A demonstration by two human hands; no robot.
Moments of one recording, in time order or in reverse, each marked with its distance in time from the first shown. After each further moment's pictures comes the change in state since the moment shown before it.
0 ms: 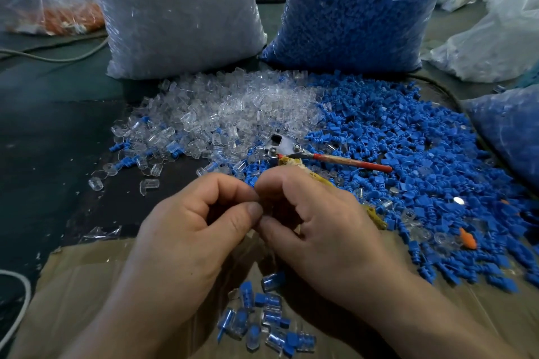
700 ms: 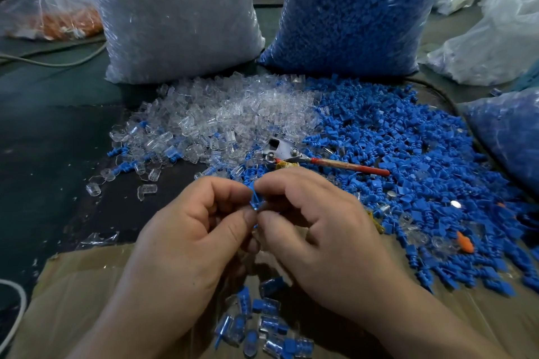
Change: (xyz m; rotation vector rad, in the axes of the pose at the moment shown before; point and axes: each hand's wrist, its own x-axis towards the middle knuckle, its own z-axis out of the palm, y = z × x) left_hand 0.000 0.005 0.004 -0.085 -0.010 -0.056; right_hand -0.001 -0.006 -0.001 0.054 0.088 -0.005
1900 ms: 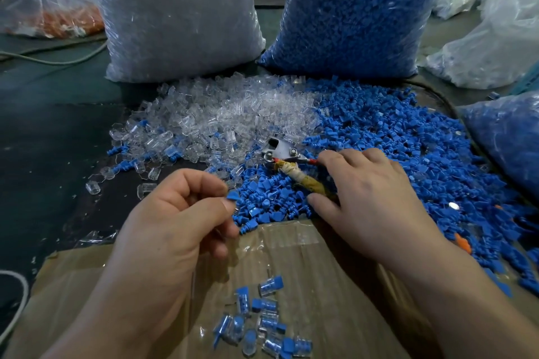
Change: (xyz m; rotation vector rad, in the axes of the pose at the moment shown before) left_hand 0.009 0.000 -0.006 -0.299 0.098 -0.099; right_hand 0.020 0.039 -0.036 -0.856 -0.217 0.302
